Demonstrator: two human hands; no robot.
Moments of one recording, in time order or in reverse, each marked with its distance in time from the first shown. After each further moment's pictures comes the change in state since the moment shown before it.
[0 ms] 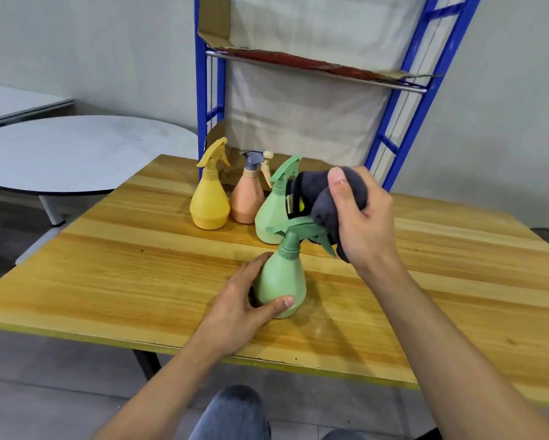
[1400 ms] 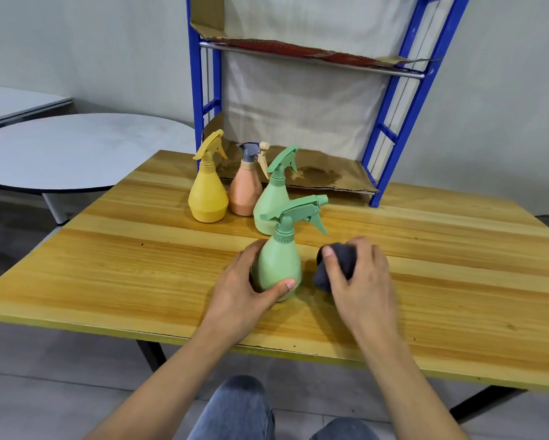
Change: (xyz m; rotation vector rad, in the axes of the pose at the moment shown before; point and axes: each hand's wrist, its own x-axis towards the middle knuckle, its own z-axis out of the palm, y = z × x) left_hand -0.003 0.022 0.005 0.191 0.150 -0.063; right_hand -0.092 0.065 -0.016 -0.753 0.010 0.223
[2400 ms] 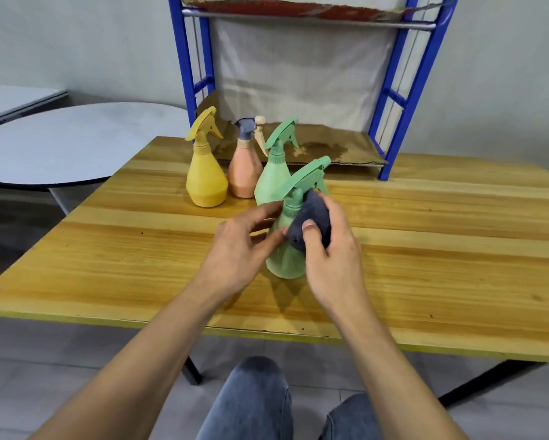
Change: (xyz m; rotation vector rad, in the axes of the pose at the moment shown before) left_hand 0.034 0.026 -0.023 -0.145 -0.113 0.155; right_hand -0.005 -0.049 0.024 0.625 -0.101 0.026
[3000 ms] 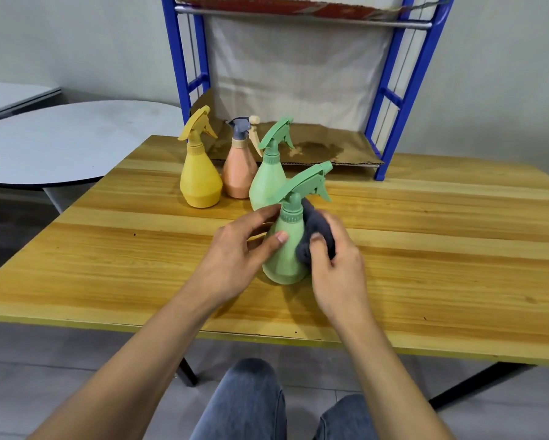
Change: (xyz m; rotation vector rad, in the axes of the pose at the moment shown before) left_hand 0.000 0.000 0.002 -0.028 -0.071 0.005; right_hand -0.007 0.019 -0.013 -0.061 -0.019 0.039
